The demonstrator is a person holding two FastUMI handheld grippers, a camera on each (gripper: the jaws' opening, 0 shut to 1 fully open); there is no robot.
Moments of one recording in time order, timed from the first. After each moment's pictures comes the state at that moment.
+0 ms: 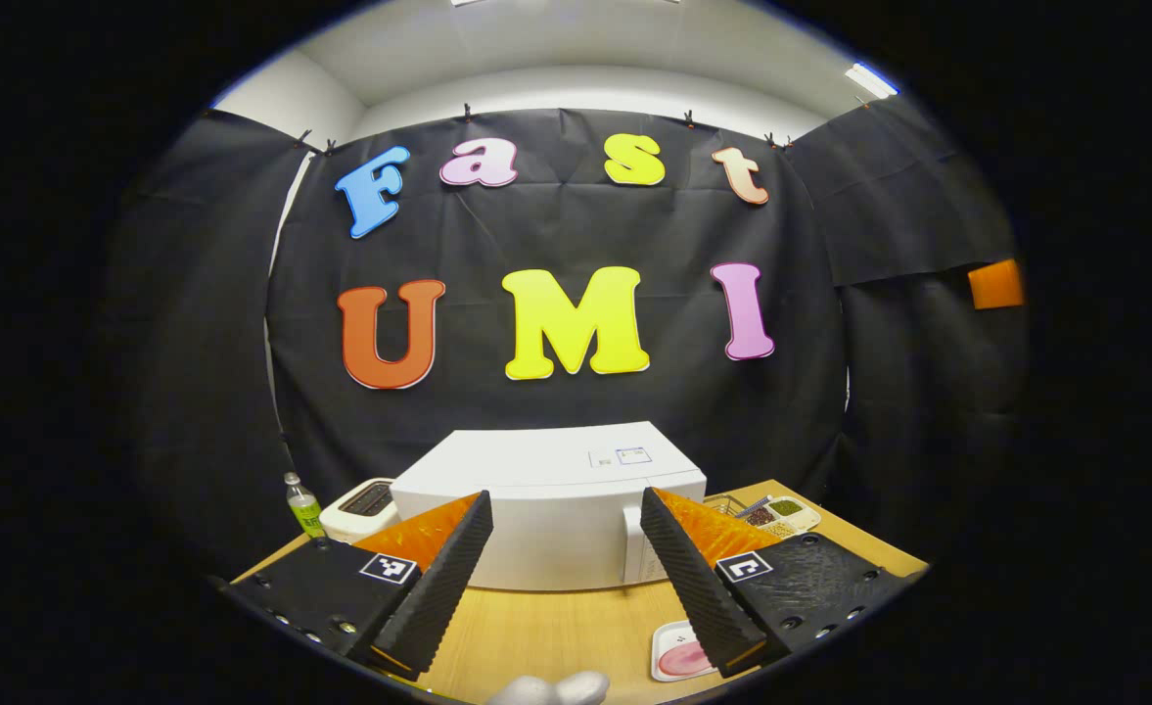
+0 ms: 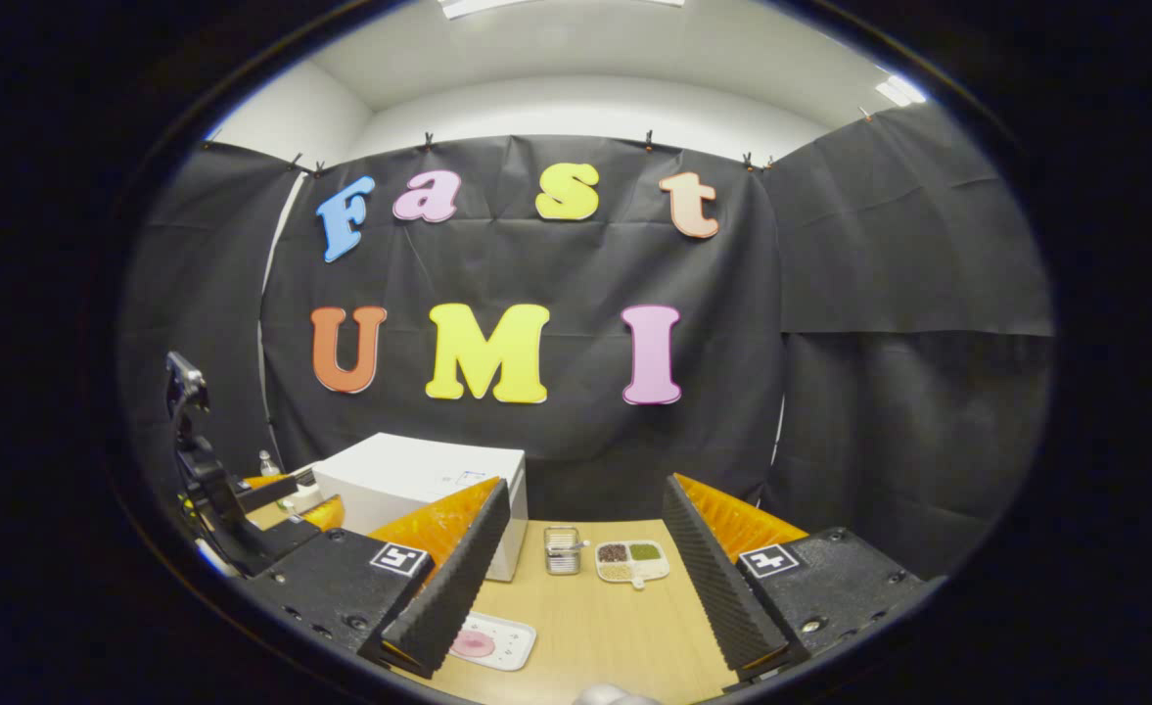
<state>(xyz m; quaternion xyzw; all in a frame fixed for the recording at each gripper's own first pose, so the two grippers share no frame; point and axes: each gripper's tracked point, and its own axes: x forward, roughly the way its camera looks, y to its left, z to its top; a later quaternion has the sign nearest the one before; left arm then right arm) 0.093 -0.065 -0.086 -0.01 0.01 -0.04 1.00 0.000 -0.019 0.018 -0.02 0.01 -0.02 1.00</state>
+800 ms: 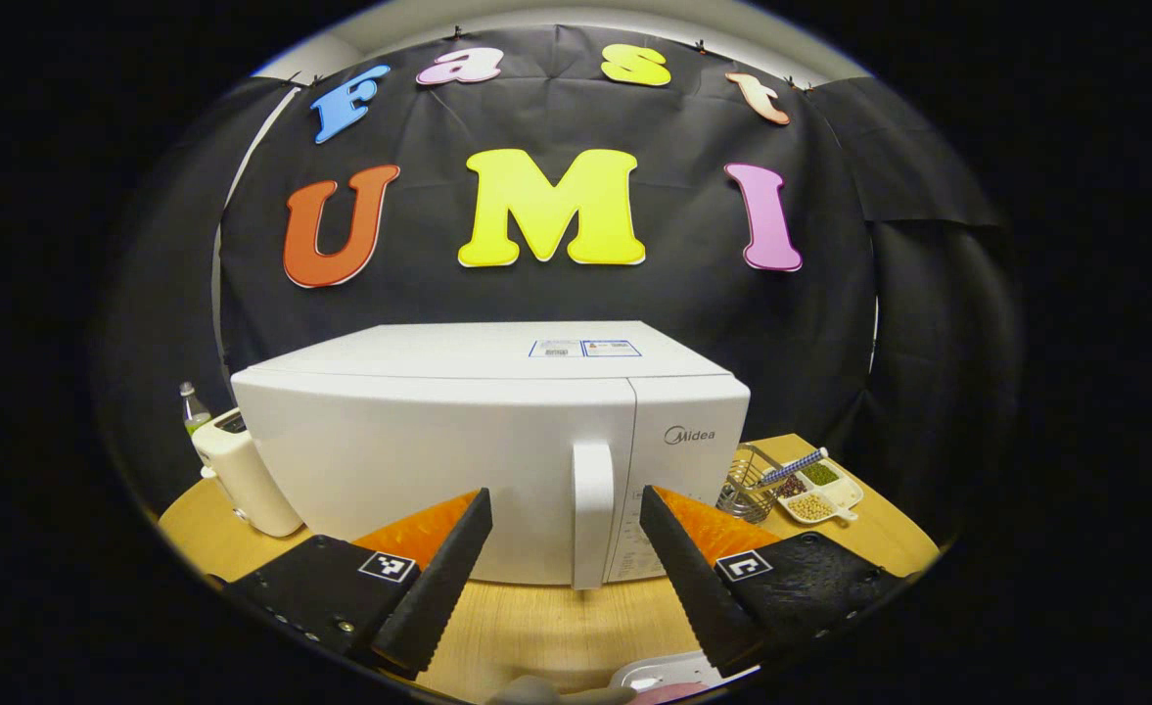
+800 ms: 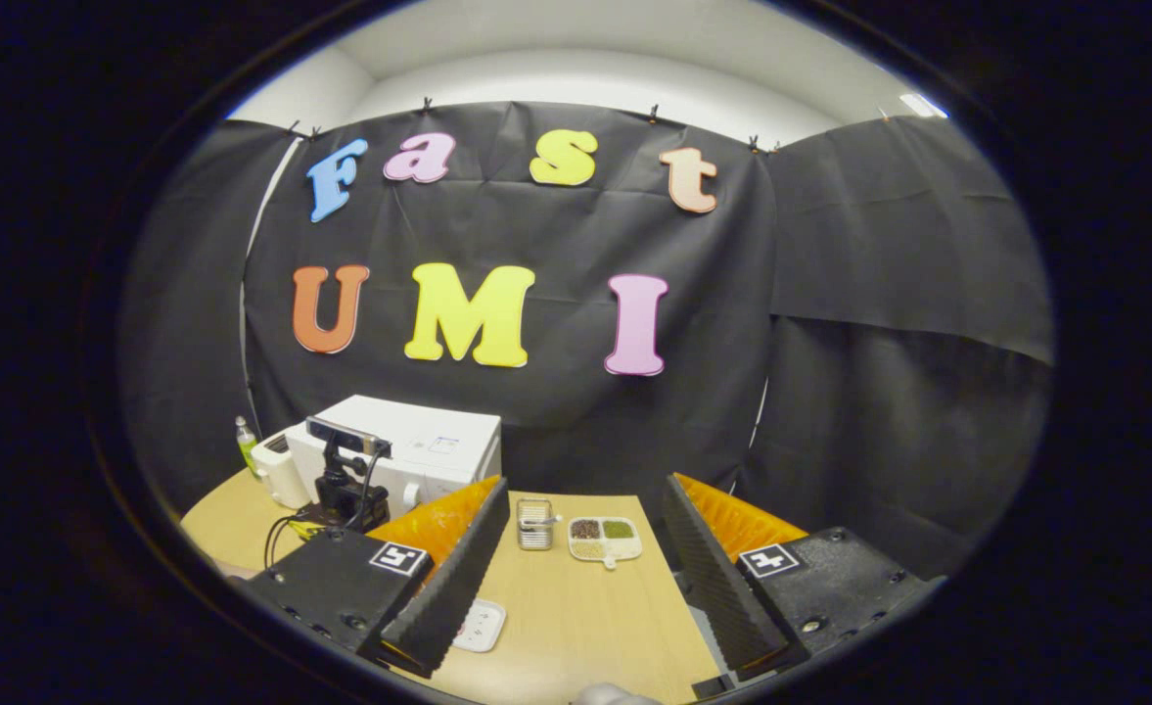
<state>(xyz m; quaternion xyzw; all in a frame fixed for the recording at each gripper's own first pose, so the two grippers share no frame) 0.231 -0.128 -0.227 -0.03 0.11 -0.04 0.99 0.015 -0.031 -0.004 -0.04 0.07 -0.04 1.00</state>
